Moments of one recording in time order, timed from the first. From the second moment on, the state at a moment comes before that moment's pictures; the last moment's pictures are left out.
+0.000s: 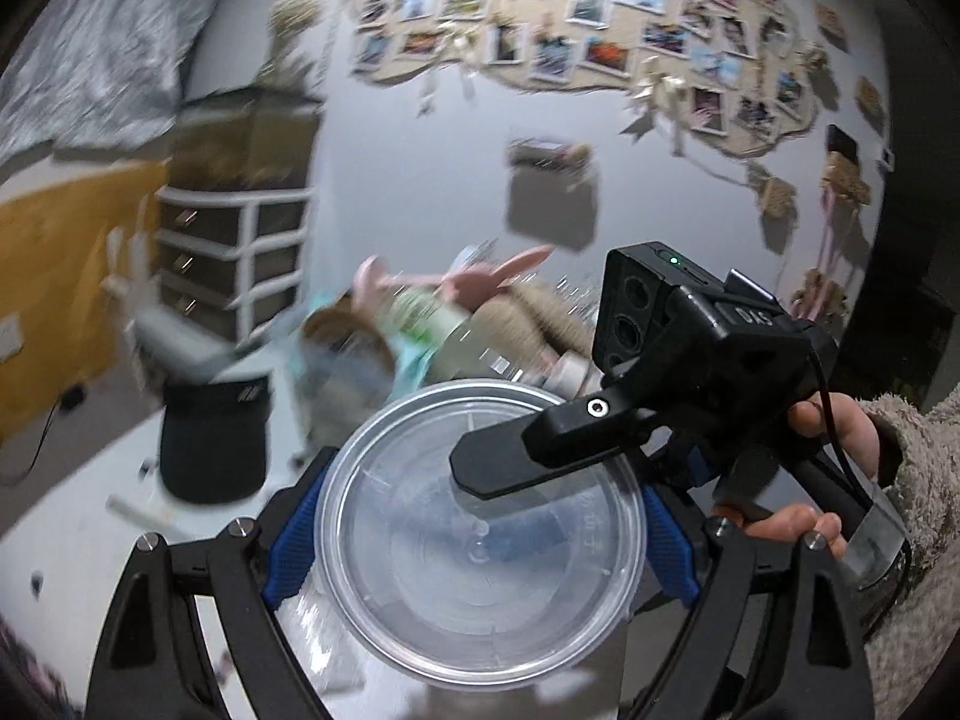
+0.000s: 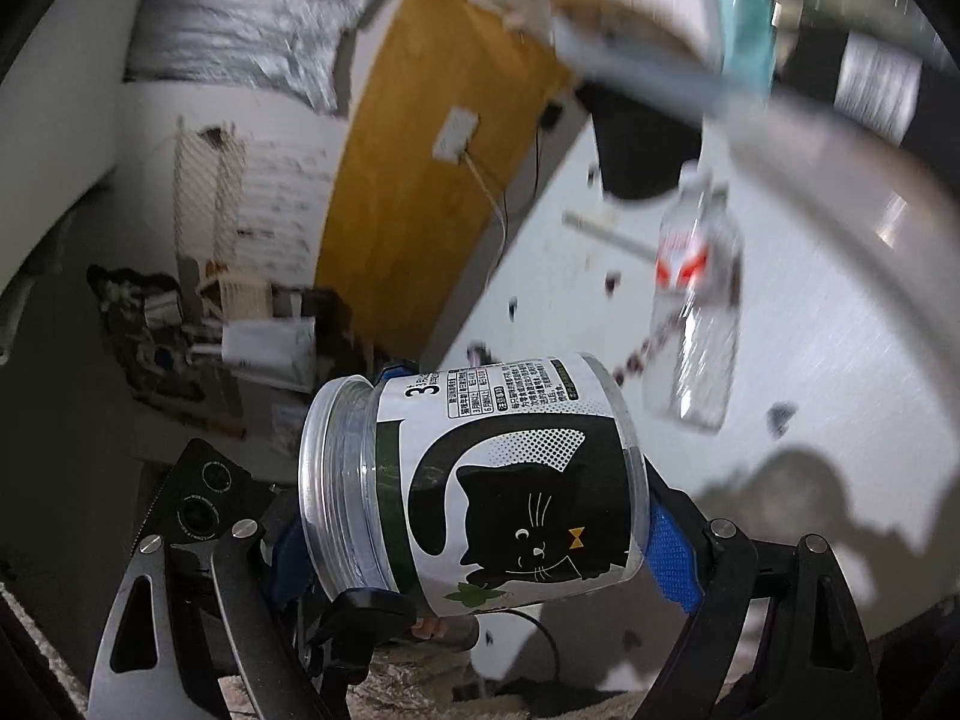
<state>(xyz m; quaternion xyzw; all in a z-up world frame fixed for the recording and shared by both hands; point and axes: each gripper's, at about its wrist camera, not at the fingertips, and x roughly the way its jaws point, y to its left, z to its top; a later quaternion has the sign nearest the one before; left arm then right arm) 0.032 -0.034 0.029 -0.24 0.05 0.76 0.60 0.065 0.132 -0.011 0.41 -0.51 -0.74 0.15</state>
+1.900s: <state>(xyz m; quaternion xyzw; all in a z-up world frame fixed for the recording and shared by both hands) -0.021 0.050 -0.006 -0.30 0.01 0.81 0.50 -0.053 0.198 0.014 0.49 0.07 -0.87 0.03</state>
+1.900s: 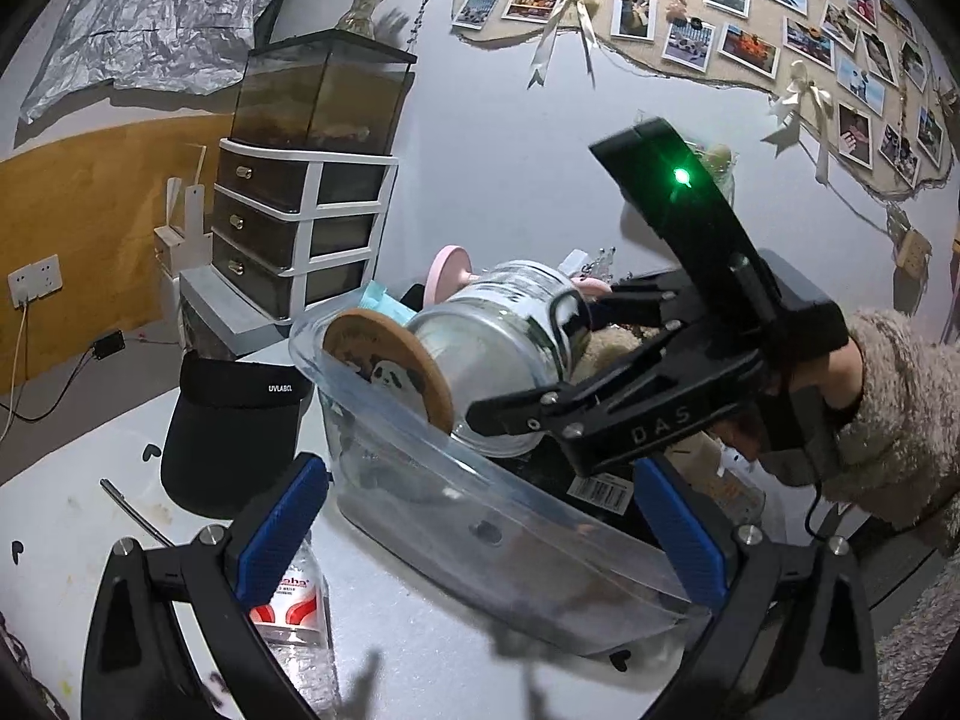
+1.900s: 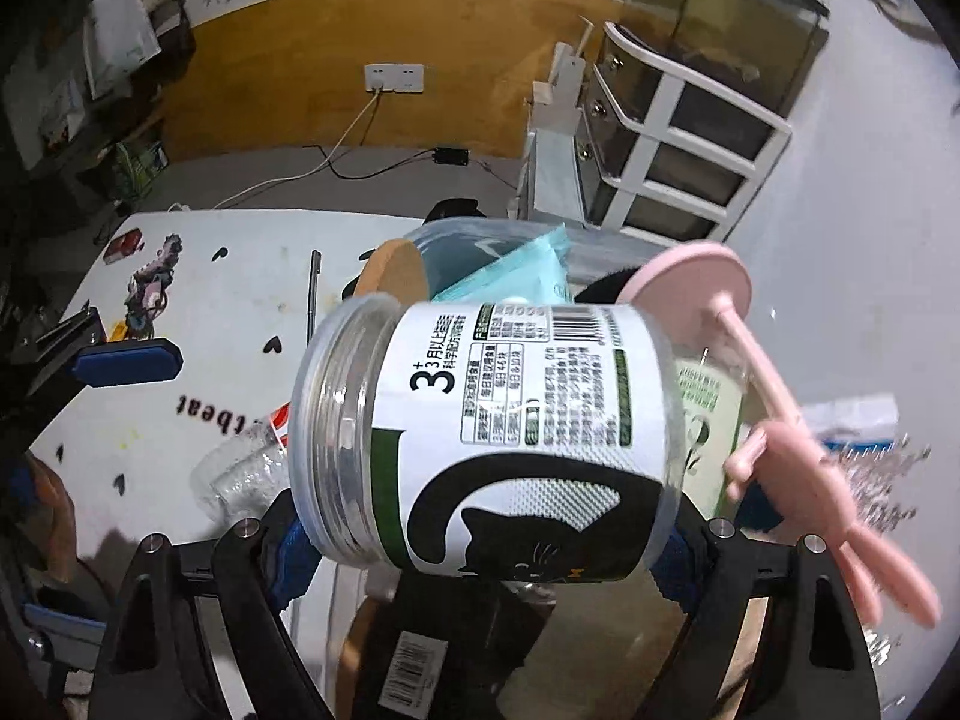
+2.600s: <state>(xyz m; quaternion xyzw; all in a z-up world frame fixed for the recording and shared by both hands) -0.020 0.038 -0.003 -0.30 -0.01 0.81 0.51 -0.025 0.237 0.054 0.46 -0.12 -0.88 0.04</state>
